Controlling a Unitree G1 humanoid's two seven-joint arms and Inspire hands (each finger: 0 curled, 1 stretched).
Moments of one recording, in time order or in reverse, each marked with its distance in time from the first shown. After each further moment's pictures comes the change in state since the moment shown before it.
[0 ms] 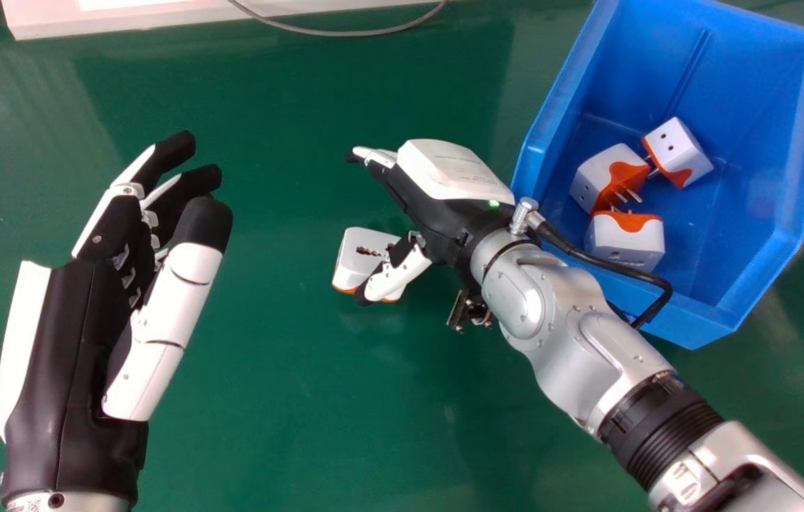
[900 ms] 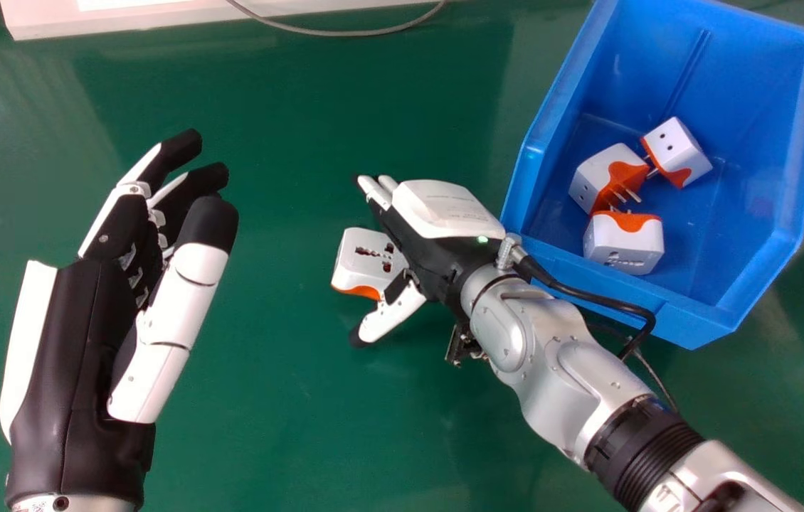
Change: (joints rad) left arm 0.025 -0.007 -0.030 -0.036 0.004 0.003 0.000; right arm 0.031 0.031 0.090 0.064 -0.070 0.053 -0.036
